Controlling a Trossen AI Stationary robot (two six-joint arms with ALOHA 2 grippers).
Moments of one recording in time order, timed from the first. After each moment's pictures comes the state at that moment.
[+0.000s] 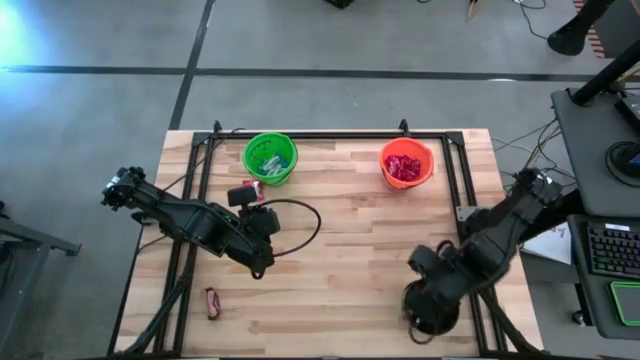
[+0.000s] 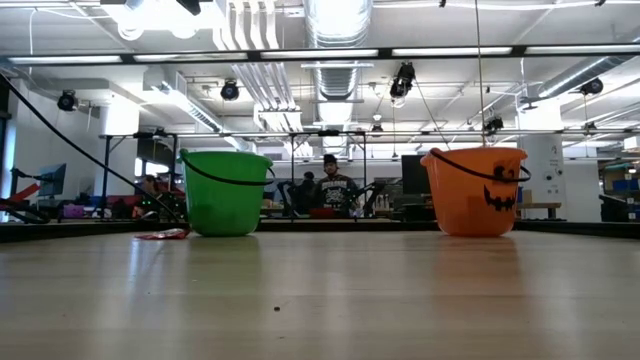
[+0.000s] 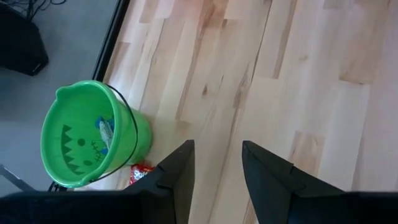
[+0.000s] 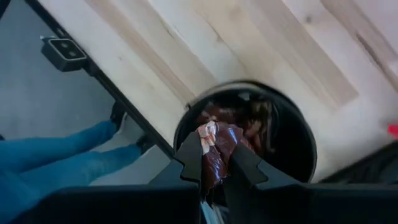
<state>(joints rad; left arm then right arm) -0.45 1.52 1.61 -1.39 -0.62 -0.58 0.71 1.53 1.59 -1.35 0.00 1.47</state>
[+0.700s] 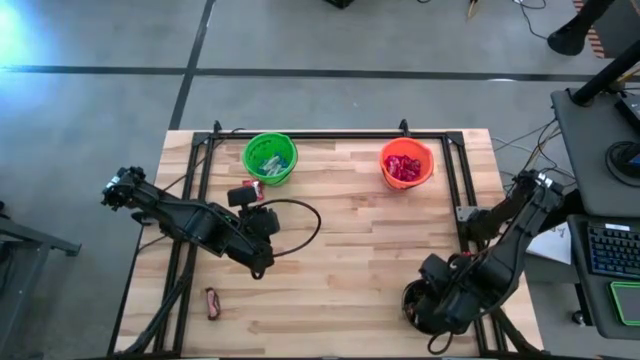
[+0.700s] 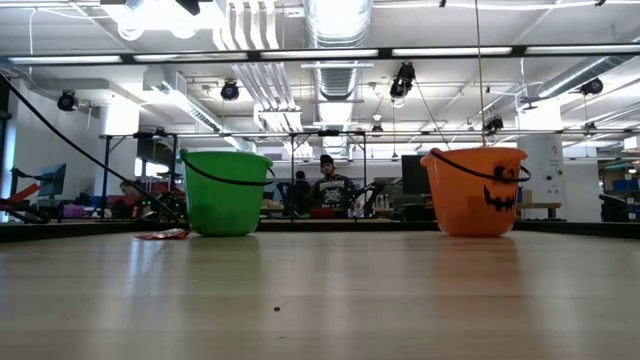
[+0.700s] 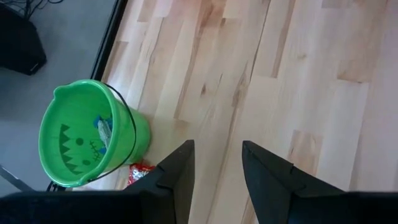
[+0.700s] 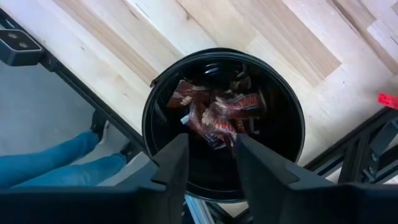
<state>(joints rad) -0.45 1.52 1.61 -1.39 -0.61 -0.58 0.85 1.54 1.52 -1.37 0.05 1.67</state>
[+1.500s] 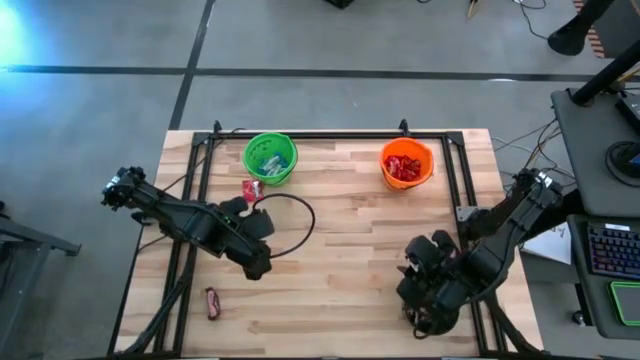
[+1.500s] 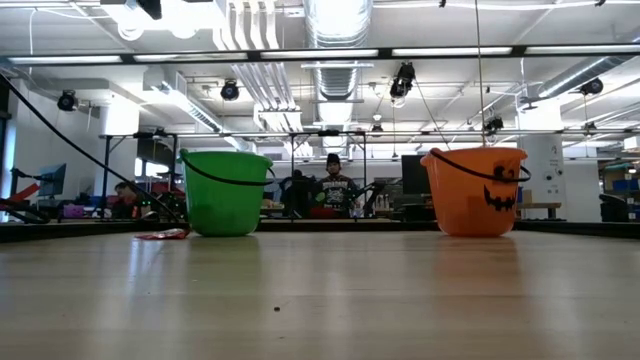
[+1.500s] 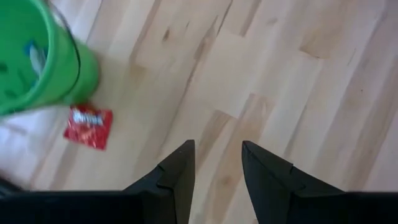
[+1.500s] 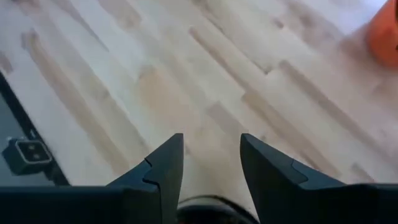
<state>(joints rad) -0.46 1.52 1.61 -1.44 -0.38 -0.82 0.76 1.53 1.51 -1.34 0.51 1.44</state>
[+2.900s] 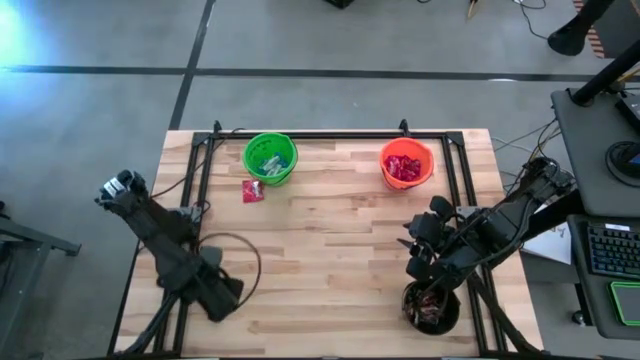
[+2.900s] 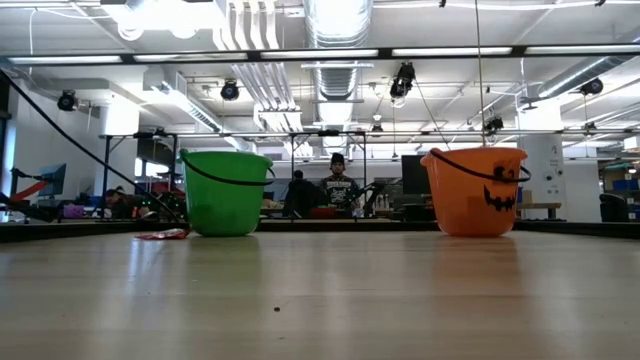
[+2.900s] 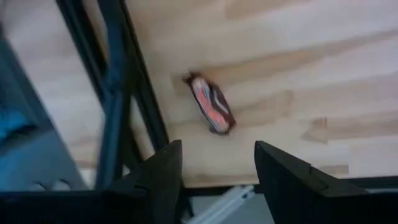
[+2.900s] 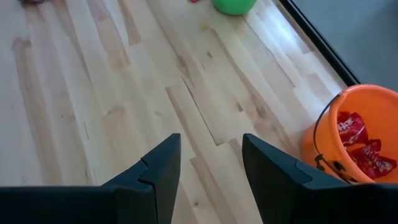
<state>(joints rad) -0.78 1.52 1.40 -1.51 0.16 -2.12 0.65 1.38 1.51 -1.35 0.65 0.93</state>
